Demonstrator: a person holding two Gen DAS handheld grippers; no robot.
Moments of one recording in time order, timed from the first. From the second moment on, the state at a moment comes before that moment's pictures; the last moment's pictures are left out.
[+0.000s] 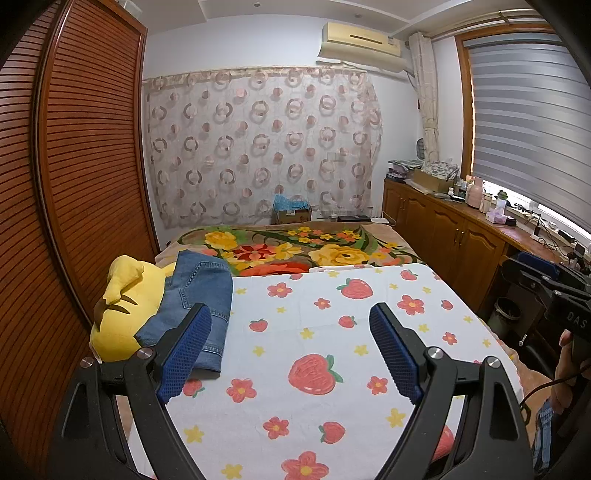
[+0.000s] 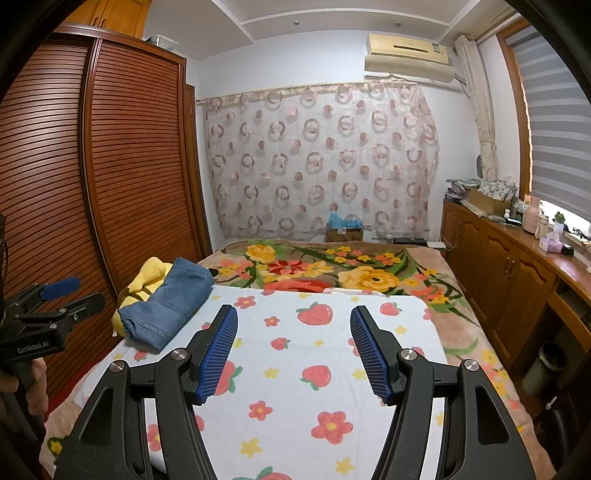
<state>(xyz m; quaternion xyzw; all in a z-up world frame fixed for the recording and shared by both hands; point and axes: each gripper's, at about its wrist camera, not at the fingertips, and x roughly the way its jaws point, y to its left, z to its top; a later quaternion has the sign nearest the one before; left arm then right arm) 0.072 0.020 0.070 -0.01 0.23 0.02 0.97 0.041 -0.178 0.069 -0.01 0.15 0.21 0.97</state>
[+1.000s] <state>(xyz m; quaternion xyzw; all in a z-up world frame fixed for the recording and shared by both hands) 0.071 0.021 0.068 -0.01 0.22 0.02 0.97 0.042 -0.178 0.069 -0.01 0.15 0.21 0.97</state>
